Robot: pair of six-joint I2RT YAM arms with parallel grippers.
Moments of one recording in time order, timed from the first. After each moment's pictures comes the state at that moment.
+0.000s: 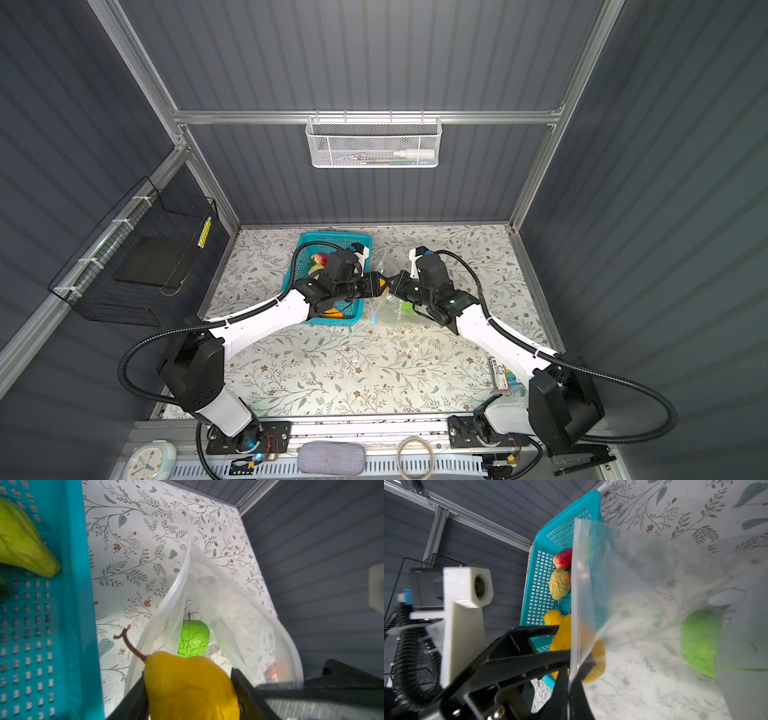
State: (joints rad) left arm -0.77 1.67 1.24 -0.20 0.10 -0.62; right arm 0.55 1.34 0.91 -0.08 -0.25 0.88
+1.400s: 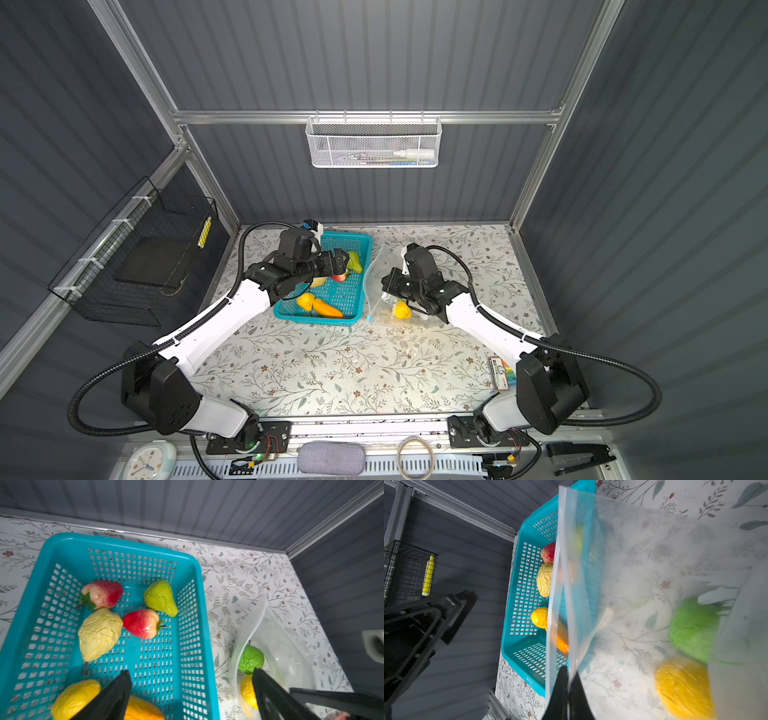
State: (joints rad) left arm -0.52 1.49 1.29 -0.45 -0.03 -0.41; right arm 0.57 1.43 1.03 -0.19 -0.21 0.82
